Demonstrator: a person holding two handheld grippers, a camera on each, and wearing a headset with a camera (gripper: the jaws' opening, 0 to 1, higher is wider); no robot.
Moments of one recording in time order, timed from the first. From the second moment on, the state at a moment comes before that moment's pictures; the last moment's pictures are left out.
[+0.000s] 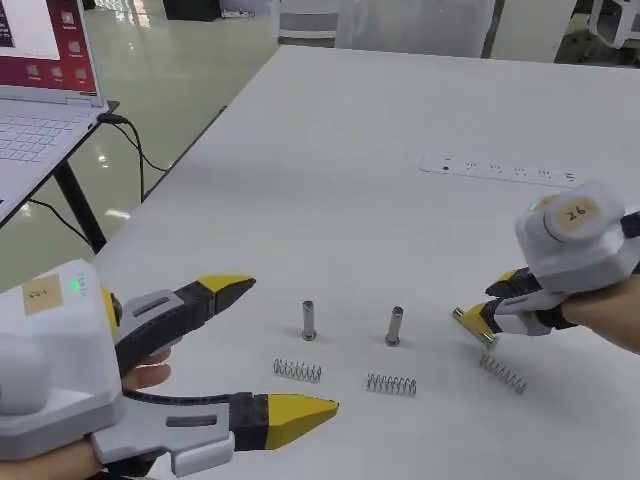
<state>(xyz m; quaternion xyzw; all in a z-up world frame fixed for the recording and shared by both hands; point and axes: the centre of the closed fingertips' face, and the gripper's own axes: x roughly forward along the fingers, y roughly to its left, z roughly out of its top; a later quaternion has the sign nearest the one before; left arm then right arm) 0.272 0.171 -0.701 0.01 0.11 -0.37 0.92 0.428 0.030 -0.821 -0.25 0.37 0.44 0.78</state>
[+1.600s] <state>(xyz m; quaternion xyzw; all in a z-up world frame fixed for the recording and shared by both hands) 0.269 0.166 -0.721 0.01 0.15 -0.39 0.91 0.436 0.029 -0.845 -0.26 0.47 0.41 0.74</state>
